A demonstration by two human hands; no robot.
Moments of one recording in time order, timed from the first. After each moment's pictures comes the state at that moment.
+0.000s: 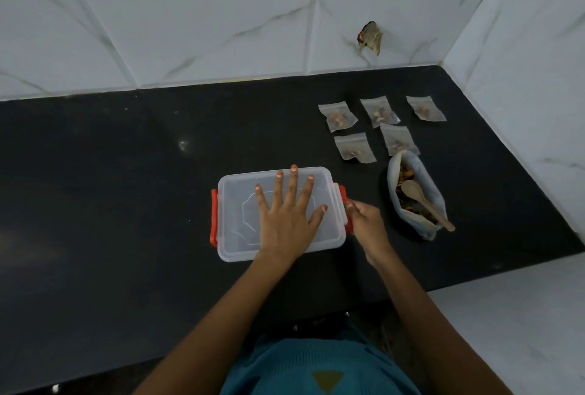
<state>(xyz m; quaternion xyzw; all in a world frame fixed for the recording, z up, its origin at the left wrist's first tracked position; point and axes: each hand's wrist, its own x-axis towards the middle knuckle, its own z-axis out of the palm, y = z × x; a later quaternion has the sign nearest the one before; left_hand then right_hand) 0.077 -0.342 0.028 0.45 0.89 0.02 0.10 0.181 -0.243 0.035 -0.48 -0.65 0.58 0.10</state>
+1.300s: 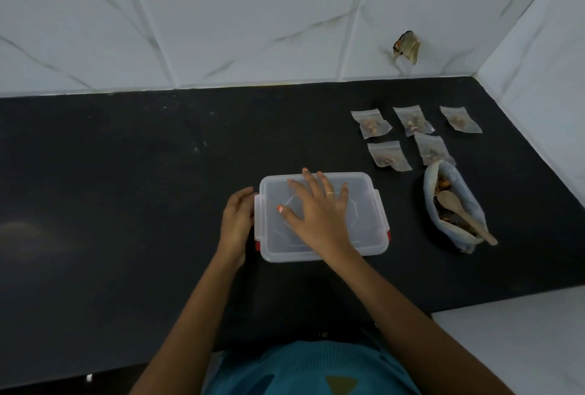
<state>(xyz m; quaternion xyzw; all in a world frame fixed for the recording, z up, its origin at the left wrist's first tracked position) -0.004 -0.435 0.022 0.03 0.72 0.61 0.32 0.085 -0.323 0.049 -0.27 -0.95 0.17 -0.02</state>
